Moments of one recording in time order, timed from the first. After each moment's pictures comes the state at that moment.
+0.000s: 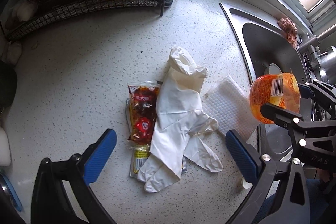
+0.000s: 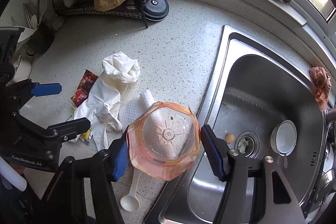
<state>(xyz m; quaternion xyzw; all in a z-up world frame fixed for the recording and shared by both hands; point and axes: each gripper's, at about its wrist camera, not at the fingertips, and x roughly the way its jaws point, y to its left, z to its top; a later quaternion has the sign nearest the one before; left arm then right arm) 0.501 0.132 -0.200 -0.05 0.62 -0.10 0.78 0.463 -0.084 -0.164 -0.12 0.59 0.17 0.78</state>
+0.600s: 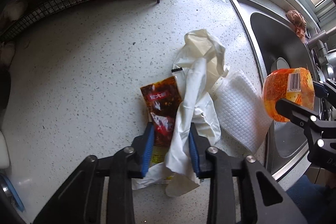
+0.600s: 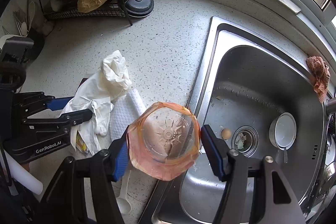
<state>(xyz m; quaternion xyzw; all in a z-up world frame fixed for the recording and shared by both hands) 0.517 0.111 -0.218 -0.04 0.64 -0.08 0.76 0.474 -0.095 -0.176 -0.11 0.60 0.15 0.78</state>
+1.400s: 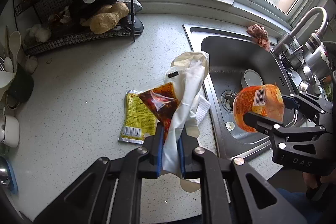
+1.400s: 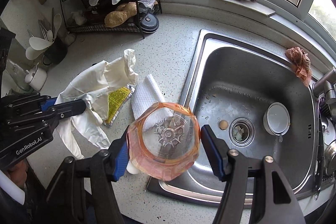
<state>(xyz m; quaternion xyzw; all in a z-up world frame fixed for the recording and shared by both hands) 0.422 0.074 -0.118 -0.04 0.54 -0.10 0.83 0.390 -0.136 -0.116 -0.07 0.54 0.16 0.82</state>
